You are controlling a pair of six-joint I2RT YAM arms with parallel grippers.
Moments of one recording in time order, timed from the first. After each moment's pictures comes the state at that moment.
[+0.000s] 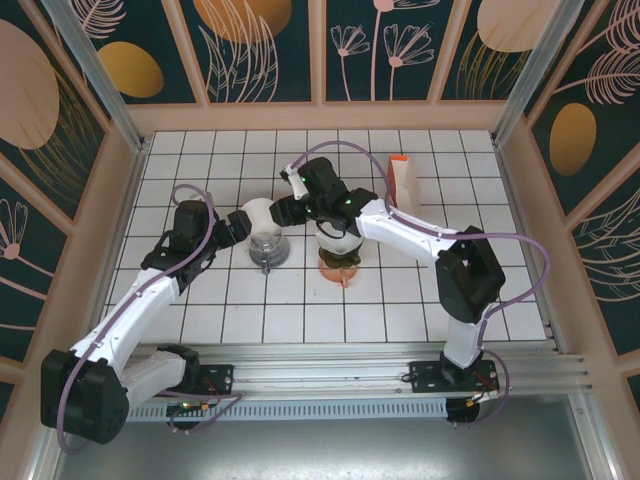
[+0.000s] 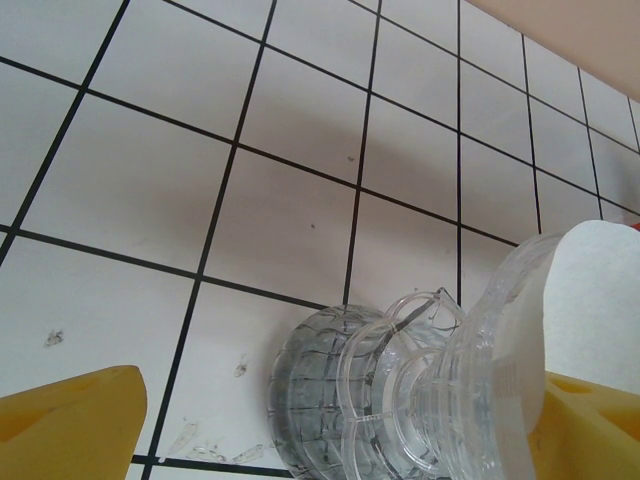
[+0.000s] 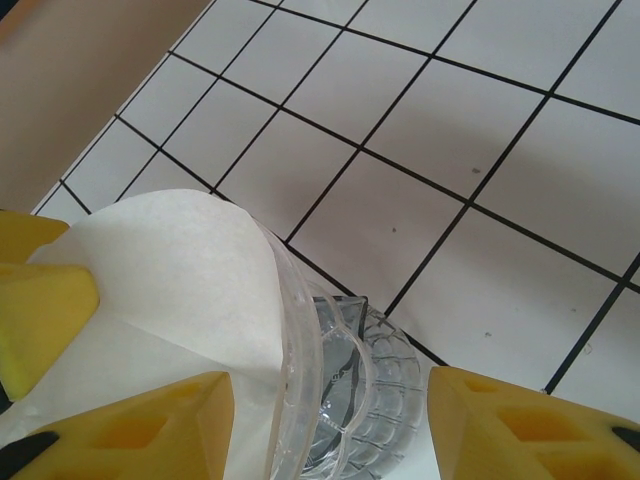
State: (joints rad) left arm -0.28 1.07 0.72 -0.31 -0.03 -0.61; right arm 0.81 1.83 1.47 -0.29 -0.18 0.29
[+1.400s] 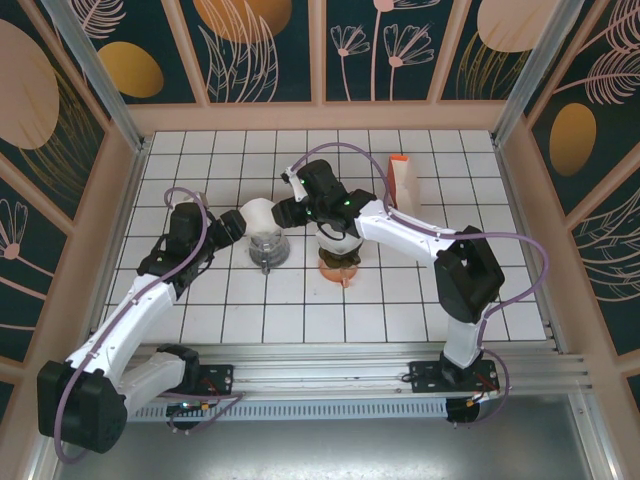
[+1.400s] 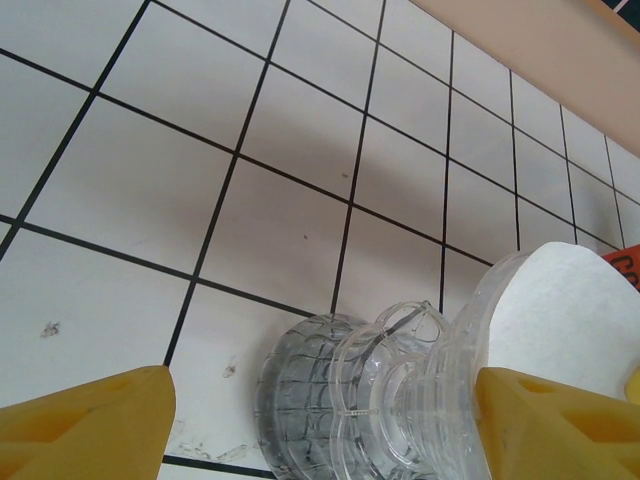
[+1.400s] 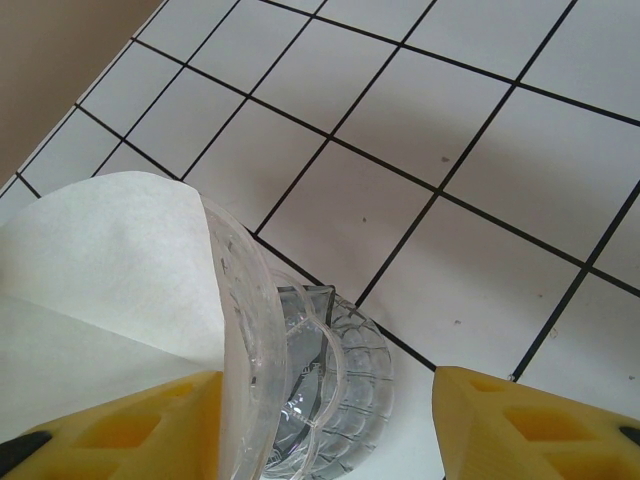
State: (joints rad) left arm -0.28 1.03 0.71 -0.31 -0.04 -0.68; right arm 0.82 1.83 1.47 -0.31 -0.12 0.28
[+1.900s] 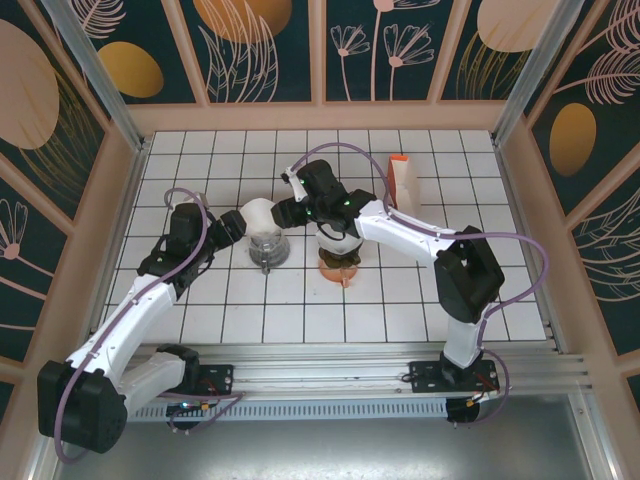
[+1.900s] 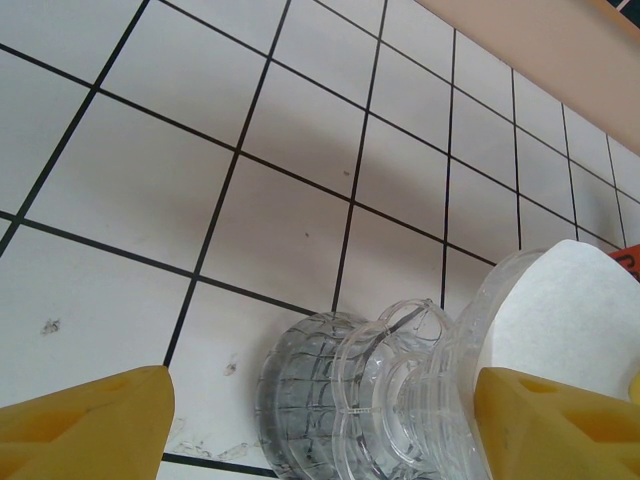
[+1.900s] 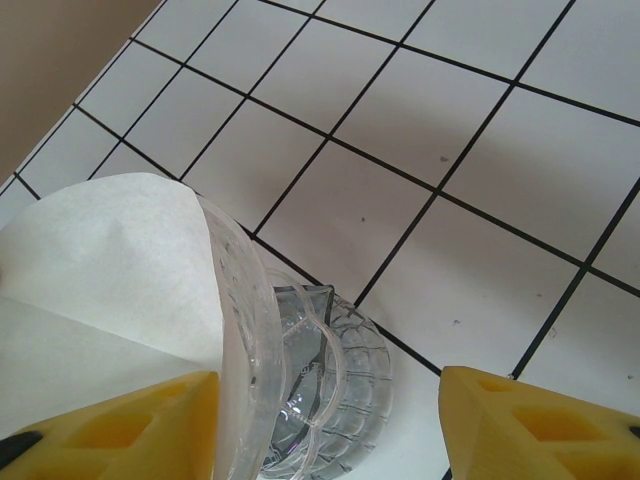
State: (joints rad) left arm -0.28 1.03 0.70 -0.31 -0.04 -0.68; right arm 0.82 1.83 1.47 -0.31 -0.12 0.28
